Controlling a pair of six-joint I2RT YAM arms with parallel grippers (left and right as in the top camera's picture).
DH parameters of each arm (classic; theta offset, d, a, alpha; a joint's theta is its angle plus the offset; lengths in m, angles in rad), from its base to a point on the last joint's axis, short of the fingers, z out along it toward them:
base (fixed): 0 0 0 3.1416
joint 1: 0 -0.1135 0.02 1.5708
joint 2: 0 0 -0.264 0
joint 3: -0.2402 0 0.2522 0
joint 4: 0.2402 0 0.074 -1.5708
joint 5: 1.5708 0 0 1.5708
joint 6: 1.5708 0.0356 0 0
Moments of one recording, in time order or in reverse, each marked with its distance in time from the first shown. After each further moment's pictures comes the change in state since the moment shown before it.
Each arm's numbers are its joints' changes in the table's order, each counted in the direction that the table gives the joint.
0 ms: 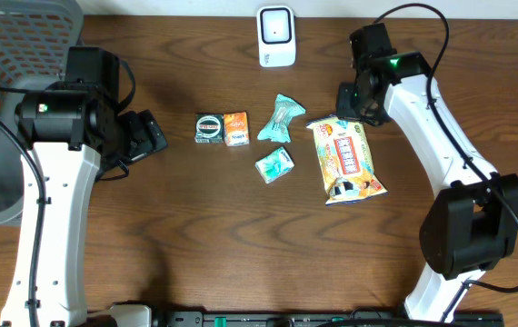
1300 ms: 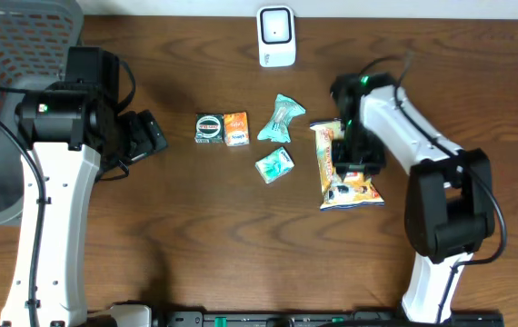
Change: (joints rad) left arm 0.000 0.000 0.000 0.000 0.000 0.000; right arm -0.049 0.110 0.163 0.292 -0.026 -0.031
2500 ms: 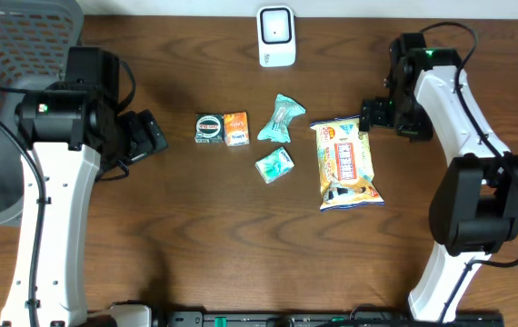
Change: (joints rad) left arm 0.000 0.000 0.000 0.000 0.000 0.000; right arm 0.234 0.002 -0.202 -0.087 0.011 -0.106
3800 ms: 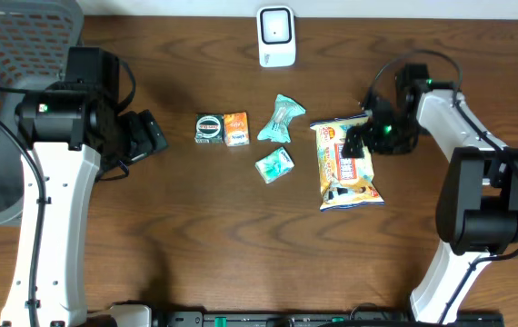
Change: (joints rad) left arm 0.000 0.000 0.000 0.000 0.000 0.000; right arm 0.063 0.000 0.276 -0.245 -0.389 -0.462
